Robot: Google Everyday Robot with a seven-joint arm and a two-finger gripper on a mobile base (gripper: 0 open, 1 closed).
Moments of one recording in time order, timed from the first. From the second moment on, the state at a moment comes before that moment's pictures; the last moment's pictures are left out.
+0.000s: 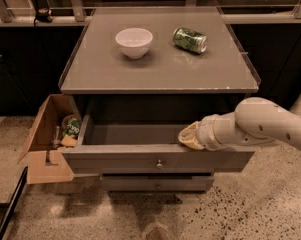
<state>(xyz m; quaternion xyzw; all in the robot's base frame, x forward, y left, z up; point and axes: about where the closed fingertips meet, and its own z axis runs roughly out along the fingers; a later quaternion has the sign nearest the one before) 0.557 -0.110 0.658 -0.56 0.74 0.12 0.35</state>
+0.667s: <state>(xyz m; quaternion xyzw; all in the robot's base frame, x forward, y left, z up) 0.549 -0.107 0.652 -0.57 0.74 0.12 0.33</state>
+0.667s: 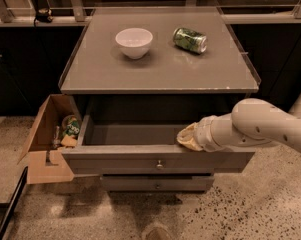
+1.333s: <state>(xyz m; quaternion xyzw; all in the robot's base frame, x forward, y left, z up) 0.541 -0.107 0.651 -0.56 0.75 0.12 0.33</state>
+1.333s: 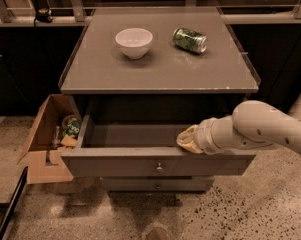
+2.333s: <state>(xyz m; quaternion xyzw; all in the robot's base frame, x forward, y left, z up) 0.528 -0.106 0.650 -0.56 0.75 0.13 0.33</state>
